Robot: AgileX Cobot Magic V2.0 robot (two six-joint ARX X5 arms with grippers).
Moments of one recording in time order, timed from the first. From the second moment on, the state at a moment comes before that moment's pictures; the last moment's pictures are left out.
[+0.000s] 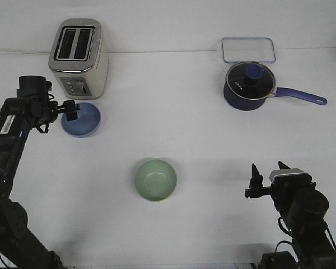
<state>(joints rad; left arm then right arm) 0.06 1.80 1.67 -0.76 0.00 -0.12 0.07 0.47 0.60 -0.48 -0.05 0.06</state>
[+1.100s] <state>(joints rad) 0.09 2.01 1.69 -0.75 0.09 -0.10 0.07 0.47 0.60 -0.48 -0.05 0.06</state>
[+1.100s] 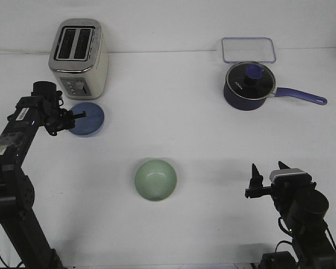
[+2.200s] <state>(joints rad) -0.46 1.49 1.58 -0.99 0.24 -0.10 0.07 0.47 0.60 -0.48 -0.05 0.06</state>
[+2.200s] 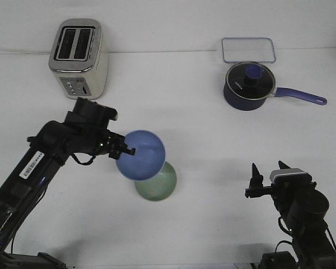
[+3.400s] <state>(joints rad) -0.58 1.57 1.32 -0.78 0.28 -0.17 0.07 0.47 0.60 -0.48 -0.05 0.06</state>
